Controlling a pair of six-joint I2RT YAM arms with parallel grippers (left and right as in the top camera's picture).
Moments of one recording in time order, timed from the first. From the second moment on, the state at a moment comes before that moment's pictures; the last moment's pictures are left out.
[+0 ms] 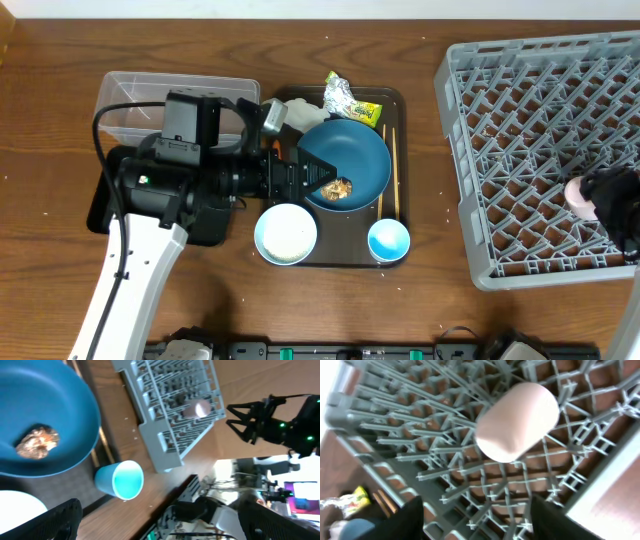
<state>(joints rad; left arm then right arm) -0.21 1.25 1.24 -0.92 0.89 -0.31 -0.61 1.17 1.13 -1.01 -0.21 0.43</state>
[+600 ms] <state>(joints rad) -0.21 1.25 1.24 -0.96 0.85 -0.30 -0.43 1.44 1.06 -0.82 -0.07 0.47</state>
